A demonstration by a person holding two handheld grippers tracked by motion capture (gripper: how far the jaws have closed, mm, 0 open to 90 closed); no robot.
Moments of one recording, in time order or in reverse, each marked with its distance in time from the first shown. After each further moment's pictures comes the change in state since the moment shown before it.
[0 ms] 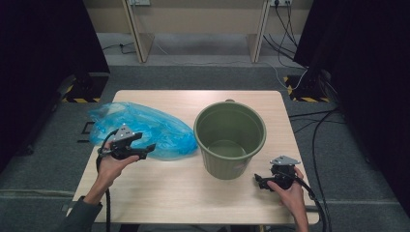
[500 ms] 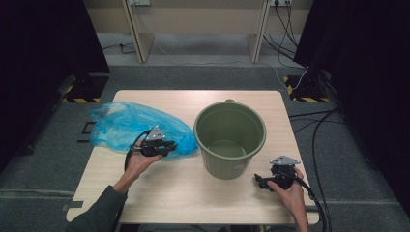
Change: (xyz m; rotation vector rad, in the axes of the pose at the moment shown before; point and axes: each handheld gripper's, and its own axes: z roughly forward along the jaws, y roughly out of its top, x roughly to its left) left arm -0.020 -0.014 0.080 0.109 -0.163 0.119; right arm 0.000 0.000 0.000 0.000 0.000 0.000
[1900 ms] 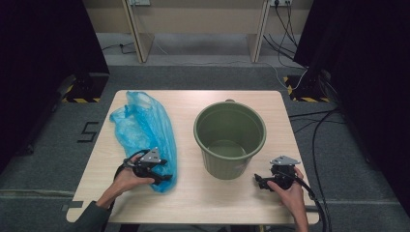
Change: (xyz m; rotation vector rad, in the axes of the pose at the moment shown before) left arm -0.024 -0.043 -0.024 0.135 -0.177 0.146; right arm 0.000 0.000 0.000 0.000 -0.001 -0.001
